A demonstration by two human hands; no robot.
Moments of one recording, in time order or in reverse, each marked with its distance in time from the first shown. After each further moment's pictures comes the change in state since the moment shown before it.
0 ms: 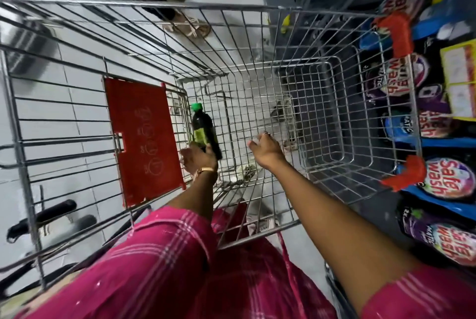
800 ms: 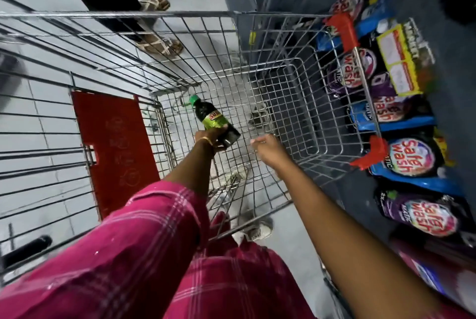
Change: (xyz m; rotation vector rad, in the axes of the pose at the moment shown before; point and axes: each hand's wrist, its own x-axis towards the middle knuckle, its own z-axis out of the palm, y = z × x) left_hand -0.008 0.093 0.010 -0.826 -0.684 -0.249; right_hand -0.035 0.035 -0.041 0.355 0.082 0.025
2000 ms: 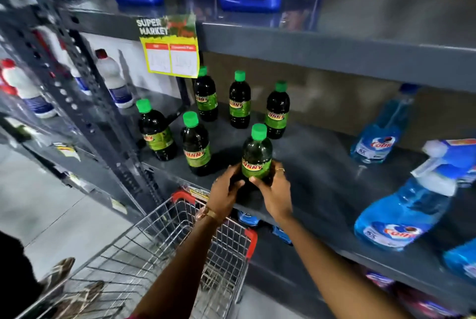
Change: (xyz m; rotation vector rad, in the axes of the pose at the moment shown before) left_hand -0.286 0.034 0.275 1.151 -0.836 1.590; right_hand -0.170 0.035 -0.245 0.638 1.141 -0.560
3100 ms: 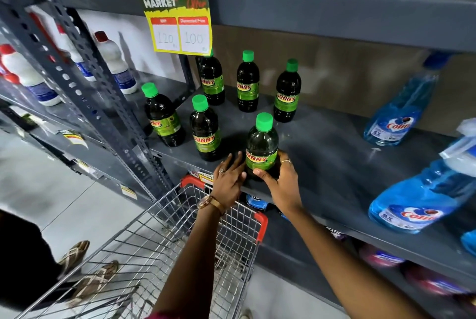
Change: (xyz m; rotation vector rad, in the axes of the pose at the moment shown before) left_hand -0.006 -0.036 -0.004 0.339 -0.183 0.011; right_hand -0.014 0.007 0.012 -0.085 0.000 -0.070
